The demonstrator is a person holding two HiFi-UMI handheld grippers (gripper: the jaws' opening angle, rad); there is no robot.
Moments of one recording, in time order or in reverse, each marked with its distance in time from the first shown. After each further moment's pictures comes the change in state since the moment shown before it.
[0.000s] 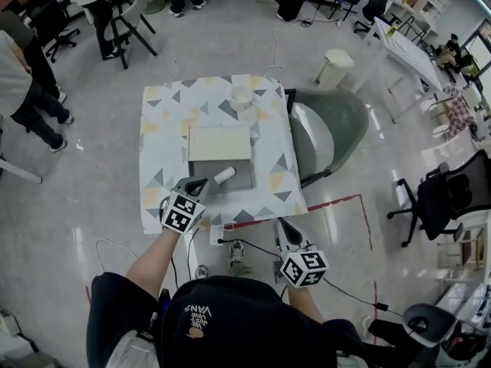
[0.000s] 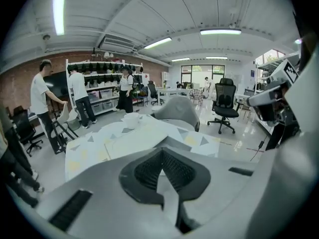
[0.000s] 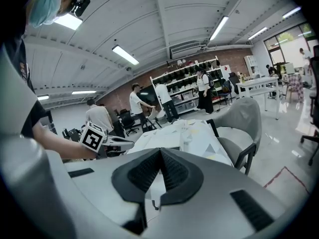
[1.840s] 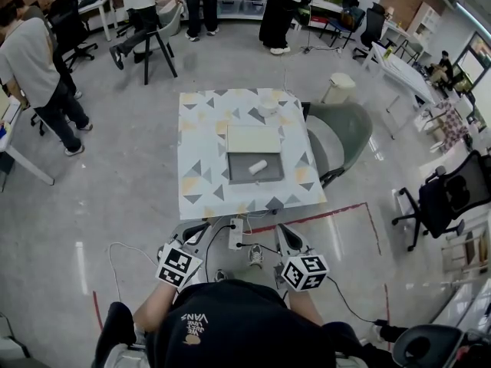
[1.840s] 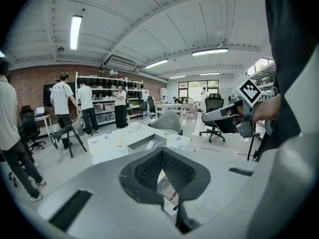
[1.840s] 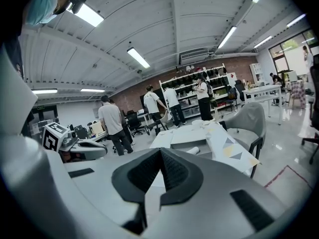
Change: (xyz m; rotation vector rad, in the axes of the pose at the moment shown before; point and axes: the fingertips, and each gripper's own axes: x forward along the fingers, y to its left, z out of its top) left arm -0.277 -0.071 -0.091 -0.016 -0.191 -0.014; right arm -0.060 0.180 -0.063 -0.065 -0.057 0.024
